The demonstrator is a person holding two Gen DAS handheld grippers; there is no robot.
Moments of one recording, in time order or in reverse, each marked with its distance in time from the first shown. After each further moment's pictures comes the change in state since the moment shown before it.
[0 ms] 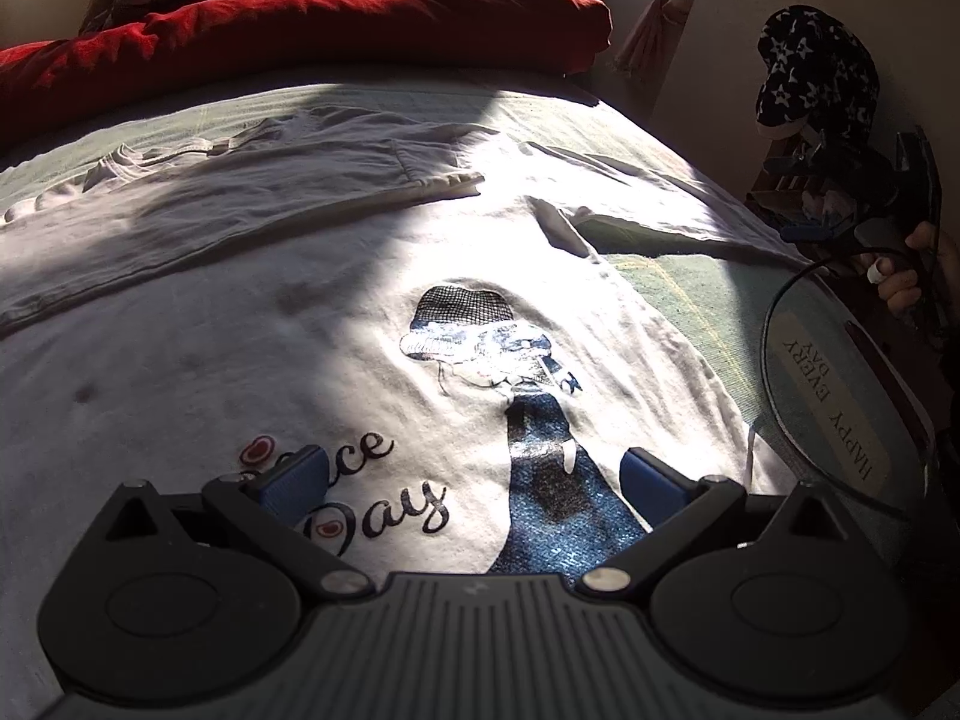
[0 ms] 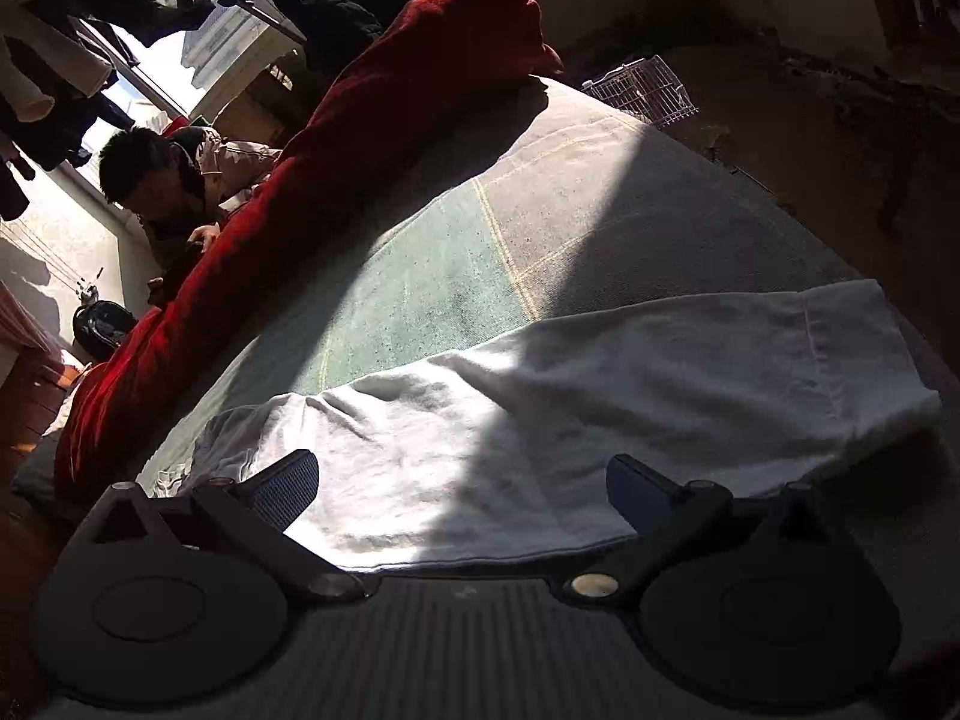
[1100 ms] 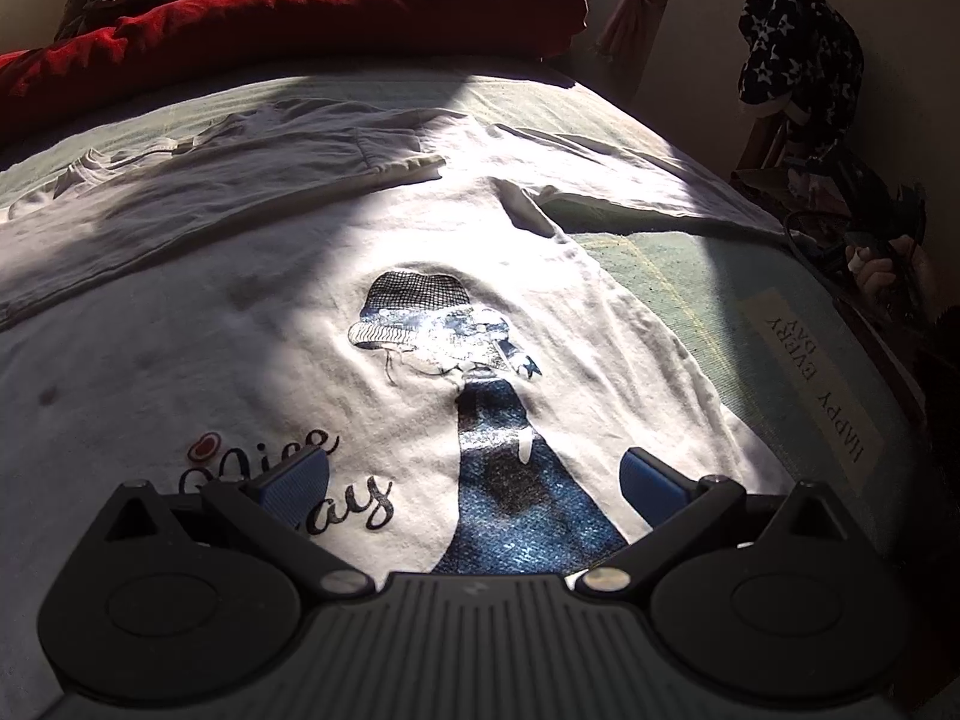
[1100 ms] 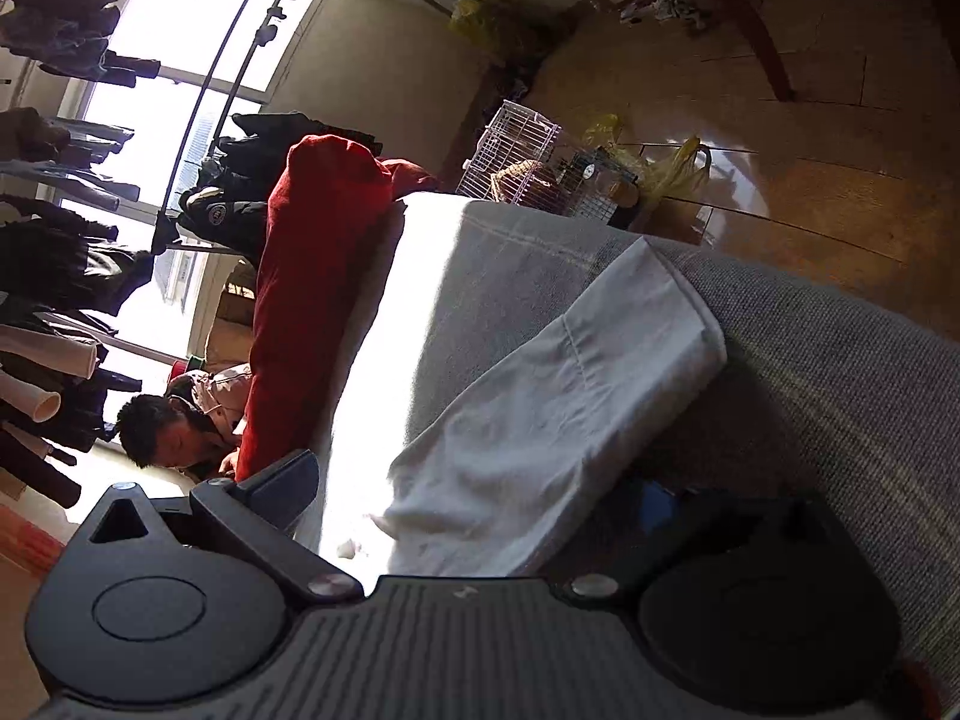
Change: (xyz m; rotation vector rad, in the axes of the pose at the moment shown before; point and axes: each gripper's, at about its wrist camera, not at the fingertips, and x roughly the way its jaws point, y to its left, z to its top) left arm 0.008 -0.019 -0.002 0.037 0.022 -0.018; right arm -0.013 -0.137 -0.010 0.486 -0.228 0.155
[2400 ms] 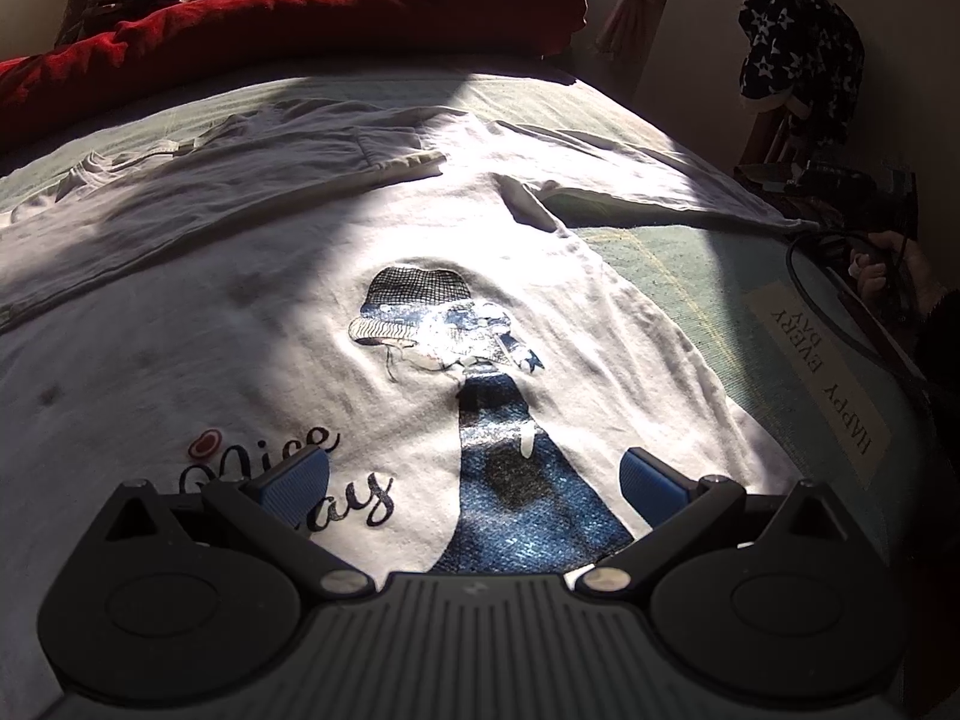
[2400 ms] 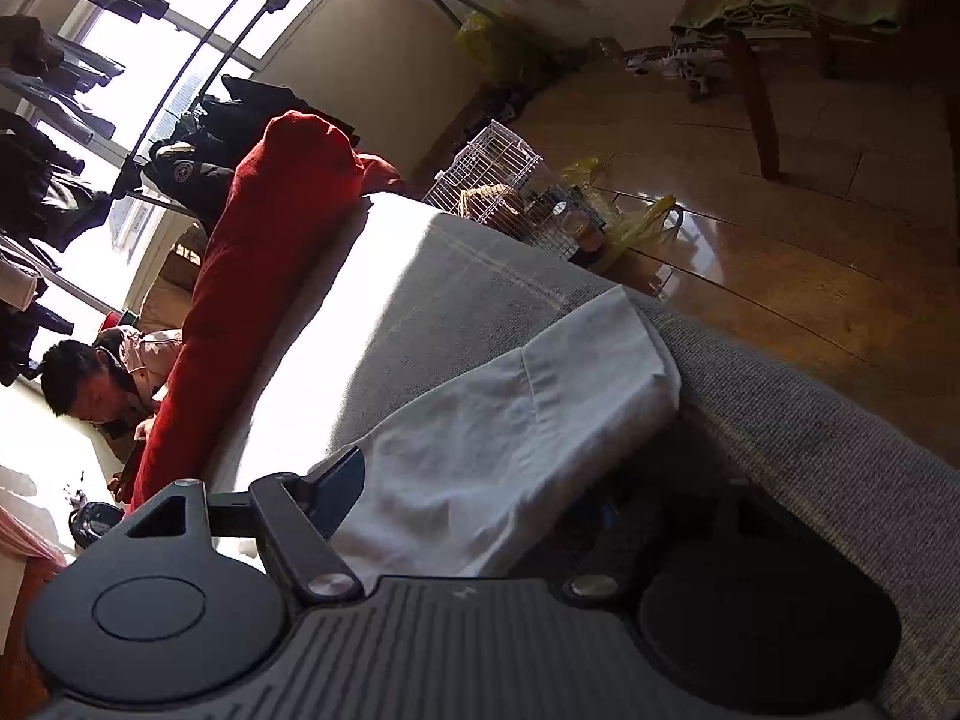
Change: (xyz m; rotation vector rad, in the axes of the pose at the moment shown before) left arm 0.001 -0.001 -0.002 0.011 0.000 0.015; right arm 0.008 0.003 0.002 -0.173 -0.010 -0.163
